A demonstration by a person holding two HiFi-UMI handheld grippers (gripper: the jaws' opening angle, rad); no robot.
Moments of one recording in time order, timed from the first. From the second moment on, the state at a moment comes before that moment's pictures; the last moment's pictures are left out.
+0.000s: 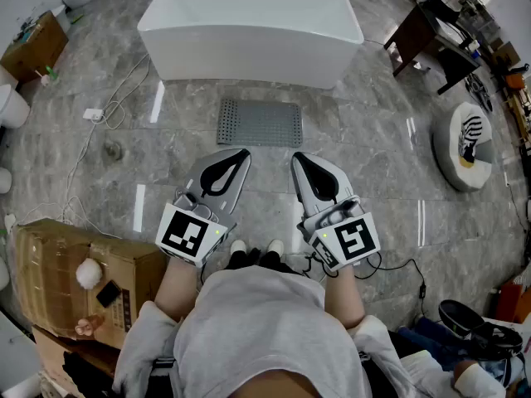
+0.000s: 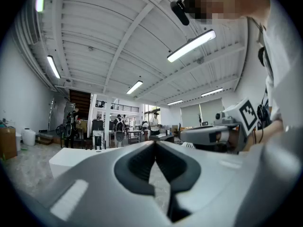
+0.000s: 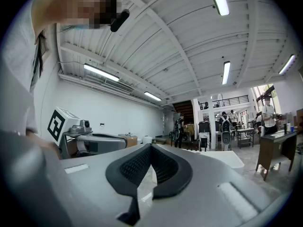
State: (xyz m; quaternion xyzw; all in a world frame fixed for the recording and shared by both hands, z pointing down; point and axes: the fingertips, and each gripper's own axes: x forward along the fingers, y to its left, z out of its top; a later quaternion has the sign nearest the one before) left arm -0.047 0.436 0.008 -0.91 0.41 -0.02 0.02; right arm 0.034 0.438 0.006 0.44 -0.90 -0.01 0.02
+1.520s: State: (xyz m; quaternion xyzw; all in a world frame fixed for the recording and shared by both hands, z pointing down) left arm -0.095 0.316 0.034 -0.89 0.45 -0.02 0.02; right arm 0.044 0.326 0.030 0.50 -0.86 0.01 0.01
